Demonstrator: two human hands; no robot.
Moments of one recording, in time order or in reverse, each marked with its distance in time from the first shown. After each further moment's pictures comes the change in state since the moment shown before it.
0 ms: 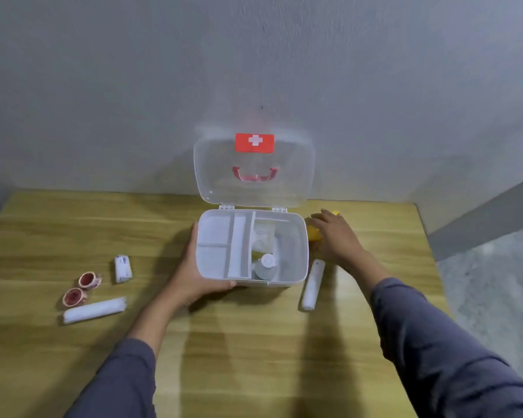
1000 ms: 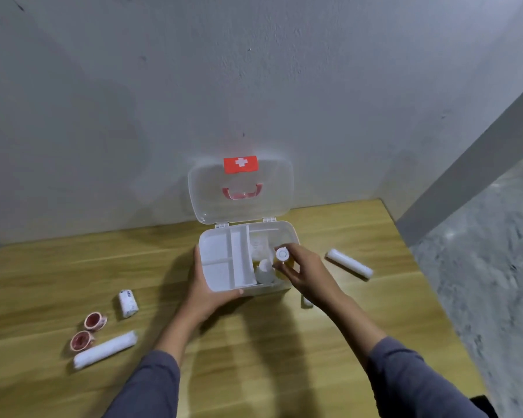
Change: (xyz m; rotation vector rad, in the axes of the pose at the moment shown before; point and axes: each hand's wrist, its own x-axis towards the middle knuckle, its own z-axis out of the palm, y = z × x) left_hand -0.006 0.009 0.003 -0.039 0.016 0.106; right_hand -0.089 -0.107 0.003 0.529 0.340 -0.017
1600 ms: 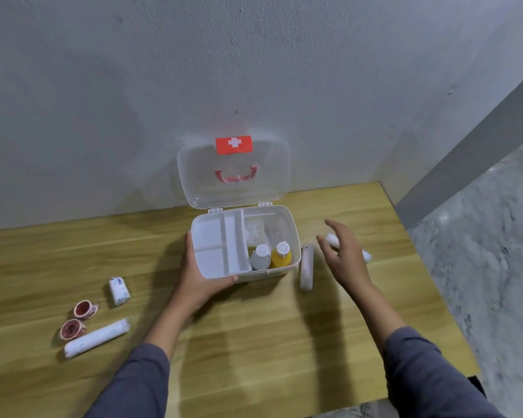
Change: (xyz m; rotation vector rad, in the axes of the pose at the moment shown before) left_hand 0.001 -0.009 -0.001 0.018 0.018 0.022; right_hand -0.013 0.058 -0.029 -0.024 0.282 0.252
